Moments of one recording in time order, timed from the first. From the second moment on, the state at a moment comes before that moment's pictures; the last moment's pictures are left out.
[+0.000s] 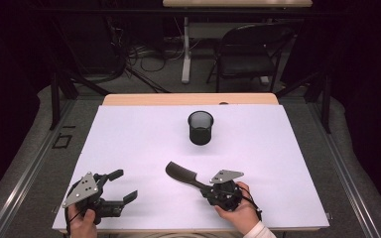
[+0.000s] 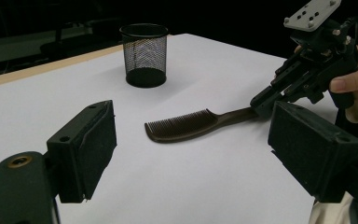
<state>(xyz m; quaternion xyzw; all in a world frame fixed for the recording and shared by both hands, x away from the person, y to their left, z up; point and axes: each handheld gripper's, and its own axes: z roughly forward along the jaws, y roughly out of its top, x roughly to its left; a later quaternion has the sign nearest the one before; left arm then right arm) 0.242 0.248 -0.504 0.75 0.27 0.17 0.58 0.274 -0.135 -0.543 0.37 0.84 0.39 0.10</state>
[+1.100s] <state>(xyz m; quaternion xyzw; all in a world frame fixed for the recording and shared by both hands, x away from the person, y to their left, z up) 0.243 0.247 -0.506 0.75 0.28 0.16 0.57 0.273 -0.136 -0.531 0.34 0.84 0.41 0.10</state>
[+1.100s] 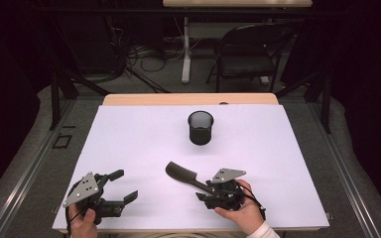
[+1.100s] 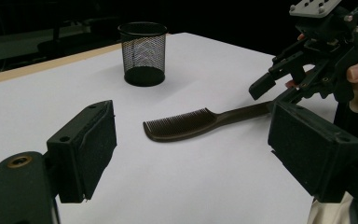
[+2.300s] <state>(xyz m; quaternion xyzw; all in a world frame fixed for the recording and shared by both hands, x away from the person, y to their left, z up) 0.243 0.248 -0.507 0.75 0.28 0.16 0.58 0.301 -0.147 -0.518 0.36 0.85 0.36 0.11</state>
